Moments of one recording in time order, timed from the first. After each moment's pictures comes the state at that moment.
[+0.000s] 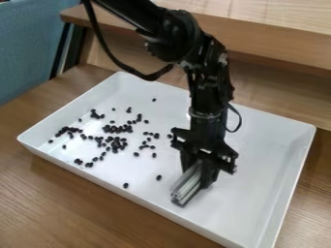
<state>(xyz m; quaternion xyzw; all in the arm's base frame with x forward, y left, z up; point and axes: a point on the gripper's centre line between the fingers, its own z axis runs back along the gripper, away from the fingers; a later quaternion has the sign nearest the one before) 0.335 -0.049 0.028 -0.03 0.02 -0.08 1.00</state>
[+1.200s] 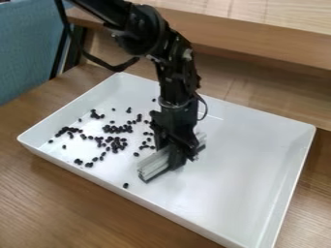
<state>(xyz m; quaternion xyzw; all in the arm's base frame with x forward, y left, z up) 0.352 0.024 0.022 0.04 -0.03 -0.15 0.99</state>
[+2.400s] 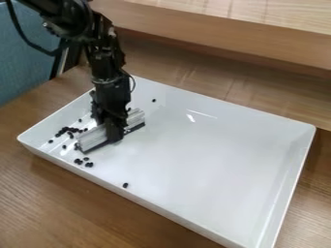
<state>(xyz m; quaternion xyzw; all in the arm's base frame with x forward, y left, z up) 0.344 0.139 0.022 0.03 0.00 -0.15 0.99</state>
